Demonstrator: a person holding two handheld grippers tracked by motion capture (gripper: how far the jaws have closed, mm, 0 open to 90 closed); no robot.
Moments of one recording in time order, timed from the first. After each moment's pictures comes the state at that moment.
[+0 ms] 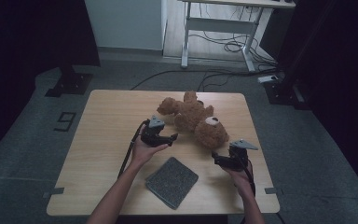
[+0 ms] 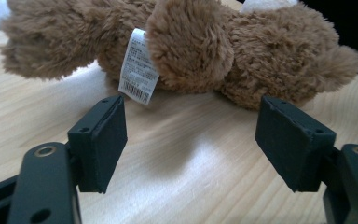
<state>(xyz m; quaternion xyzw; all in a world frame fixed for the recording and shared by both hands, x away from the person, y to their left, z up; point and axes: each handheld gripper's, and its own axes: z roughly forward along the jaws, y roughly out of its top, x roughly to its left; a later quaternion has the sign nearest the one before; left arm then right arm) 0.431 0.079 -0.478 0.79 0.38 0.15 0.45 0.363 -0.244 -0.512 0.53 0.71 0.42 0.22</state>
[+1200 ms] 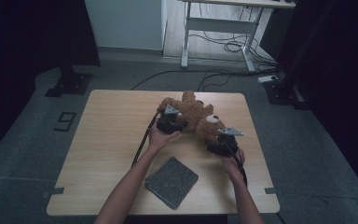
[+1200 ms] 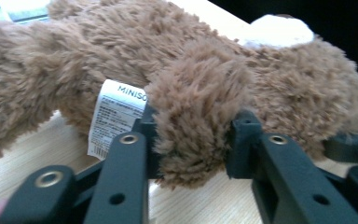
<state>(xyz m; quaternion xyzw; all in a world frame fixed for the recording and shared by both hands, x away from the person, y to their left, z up) 0.482 0.034 -0.480 0.79 0.37 0.13 0.46 0.412 -0.214 -0.509 0.51 0.72 0.39 0.25</state>
